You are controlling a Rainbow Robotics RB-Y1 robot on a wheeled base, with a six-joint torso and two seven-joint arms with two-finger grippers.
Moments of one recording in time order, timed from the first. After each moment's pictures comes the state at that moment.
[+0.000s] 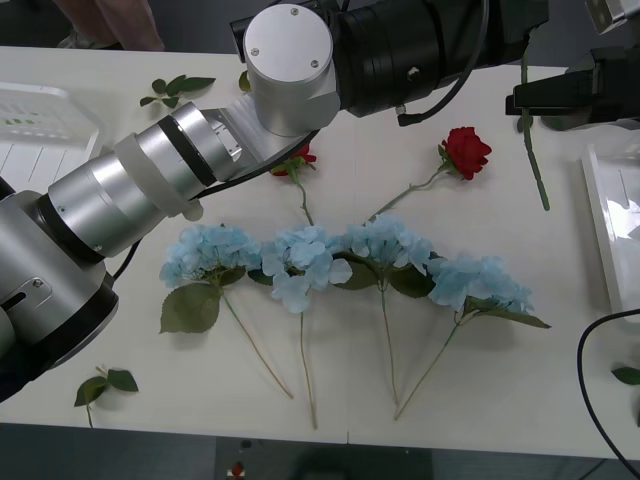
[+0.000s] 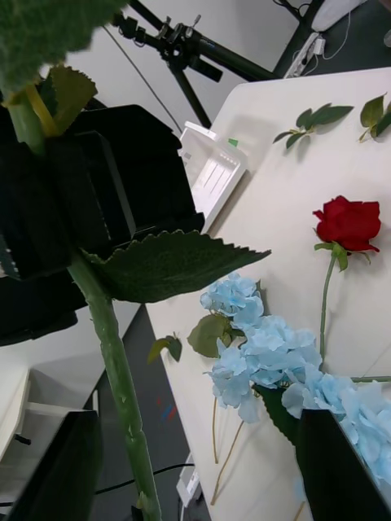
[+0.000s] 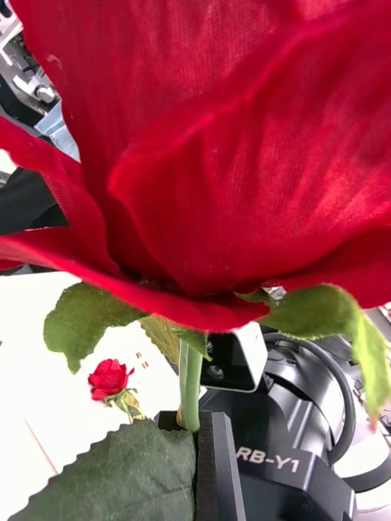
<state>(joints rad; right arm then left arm) -0.71 -0.62 -0.34 -1.24 -1.71 1.75 1.97 -1.11 0.33 -0.74 -1.32 2.07 0.29 -2.04</state>
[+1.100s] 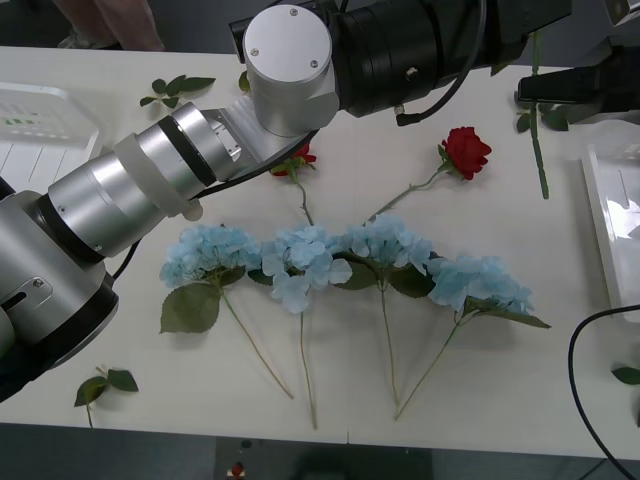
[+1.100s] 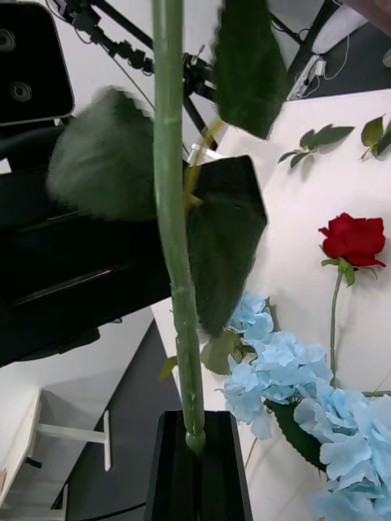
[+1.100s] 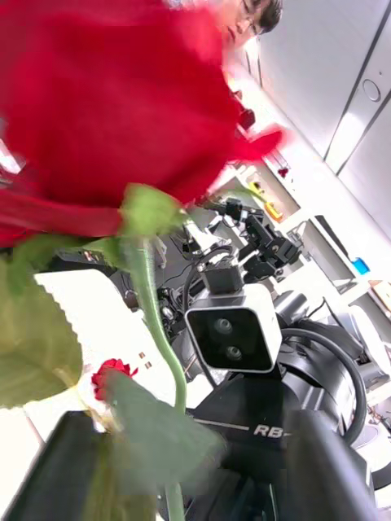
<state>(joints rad) -0.71 -0.60 -0.40 -1.24 -1.72 1.75 1.93 -1.11 0.33 -0.74 -1.31 2.07 0.29 -2.04</state>
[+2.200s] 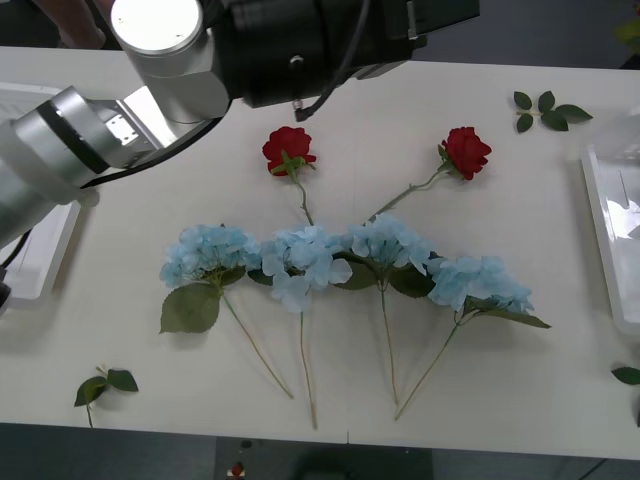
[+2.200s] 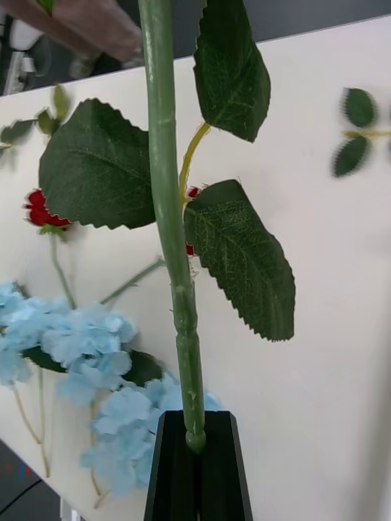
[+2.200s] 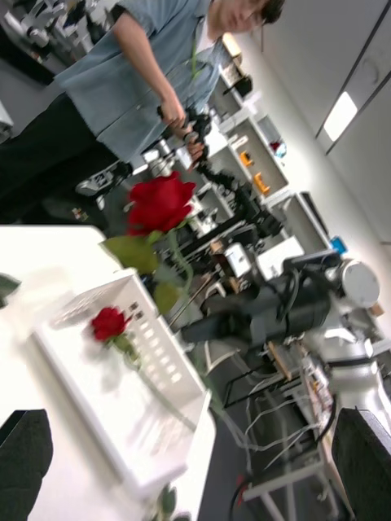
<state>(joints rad) -0.60 -0.88 -0.53 -1.24 -1.28 1.71 1.88 -1.03 0.64 -0.73 -1.48 2.31 0.48 -2.04</state>
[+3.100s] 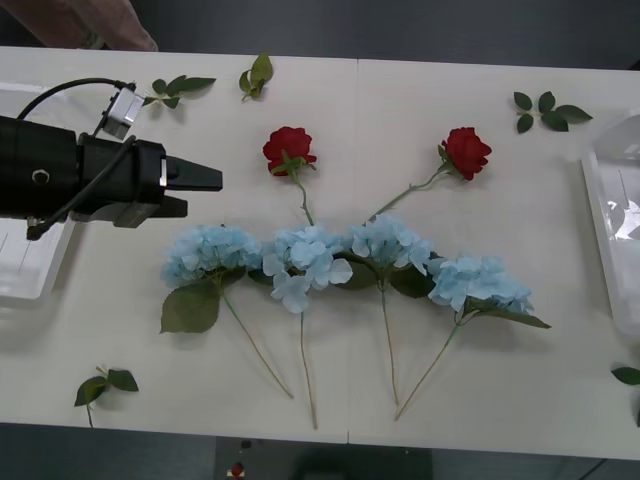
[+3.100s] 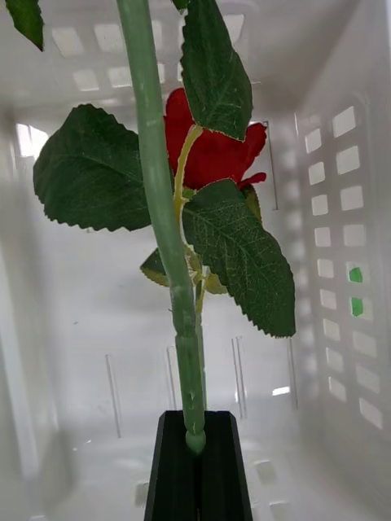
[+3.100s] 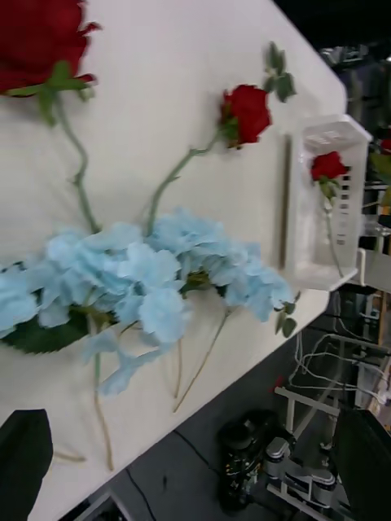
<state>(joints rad) -0.34 -0.93 -0.48 -1.24 -0.80 1.35 1.87 -0.38 1.07 -0.24 -1.89 1.76 1.02 -1.22</state>
